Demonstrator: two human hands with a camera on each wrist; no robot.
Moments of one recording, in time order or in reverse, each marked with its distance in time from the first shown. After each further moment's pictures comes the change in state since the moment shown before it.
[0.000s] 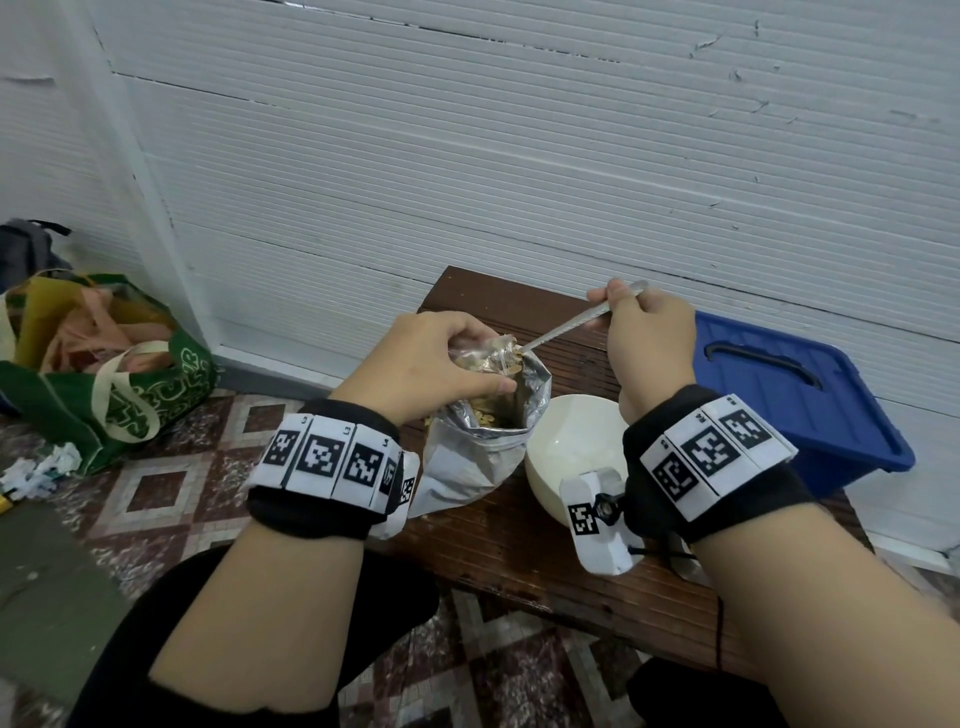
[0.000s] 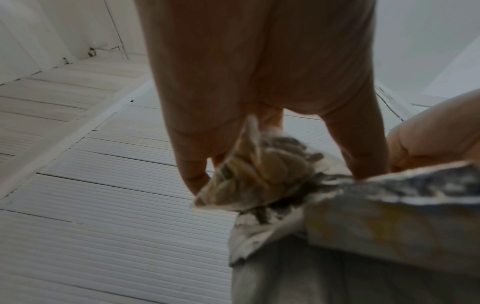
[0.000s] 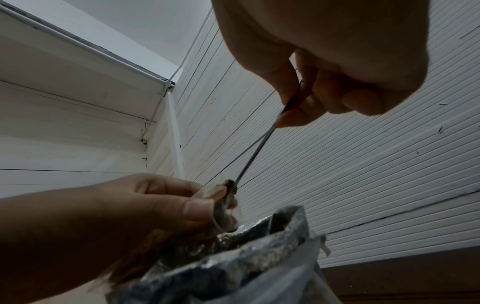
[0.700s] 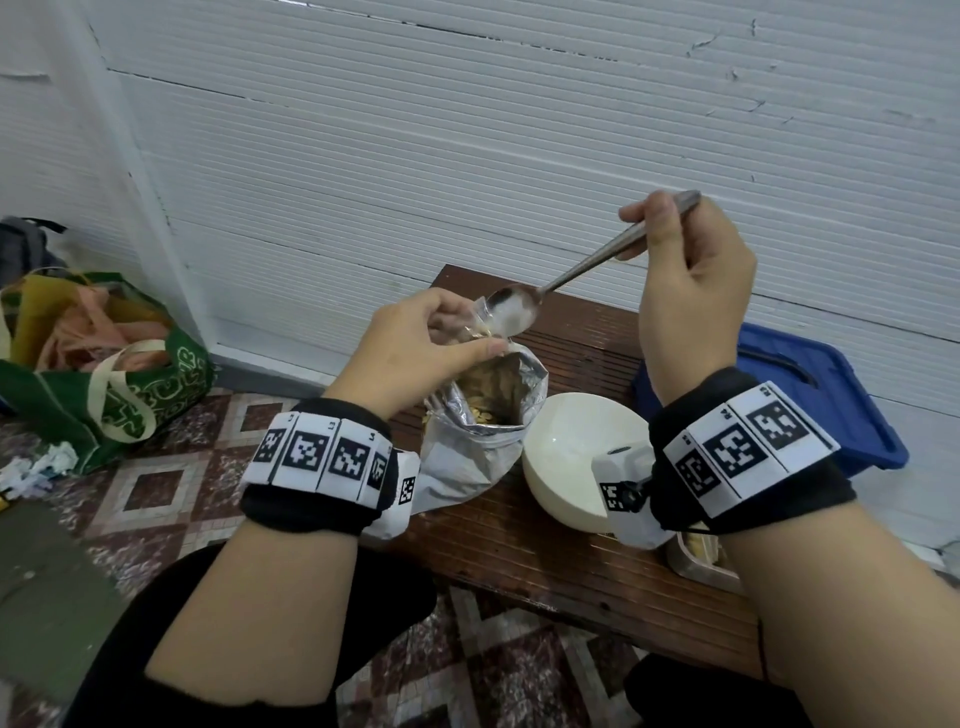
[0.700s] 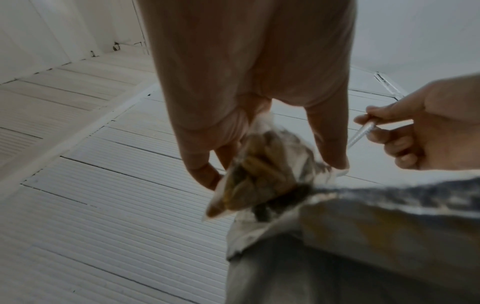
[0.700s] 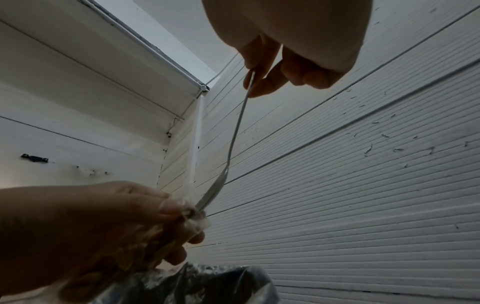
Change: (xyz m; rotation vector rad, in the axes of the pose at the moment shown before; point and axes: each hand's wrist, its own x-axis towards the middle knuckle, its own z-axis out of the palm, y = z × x) left_hand 0.001 -0.005 0.000 -0.199 0.168 -0.025; right_hand -0.007 -0.034 -0.018 0.119 0.022 -0.584
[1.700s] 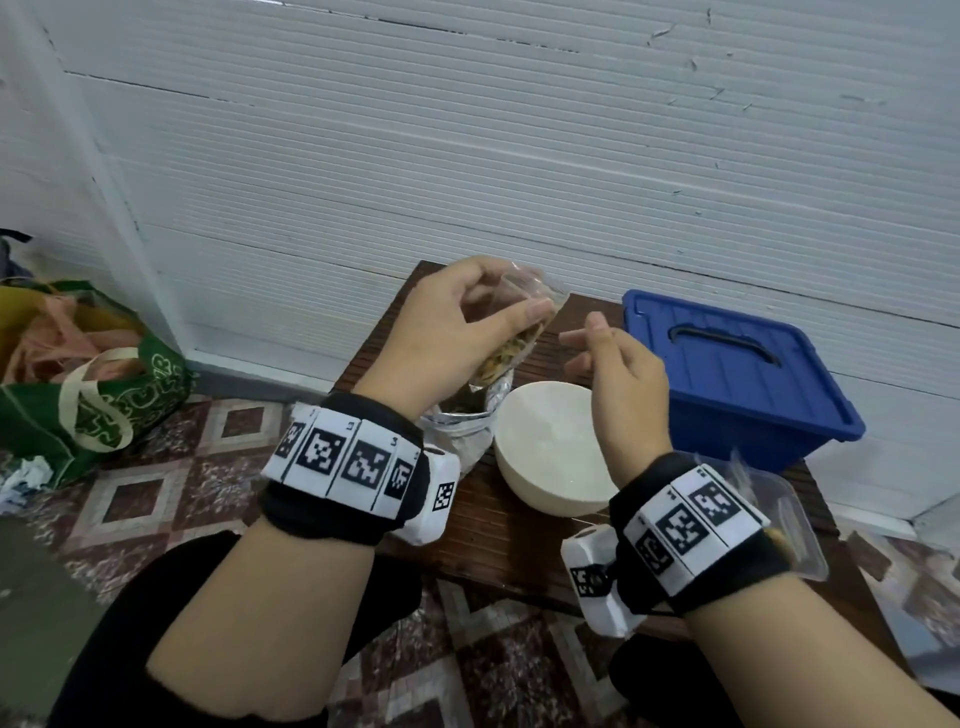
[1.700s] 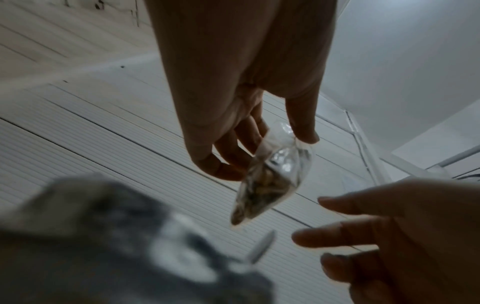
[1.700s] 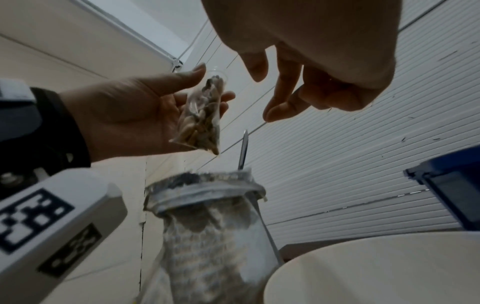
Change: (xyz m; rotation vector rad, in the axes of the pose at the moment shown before) left_hand -0.010 0.047 0.036 -0.347 -0.049 0.172; right_hand -0.061 0.036 -0.027 -0.142 -0.106 0.504
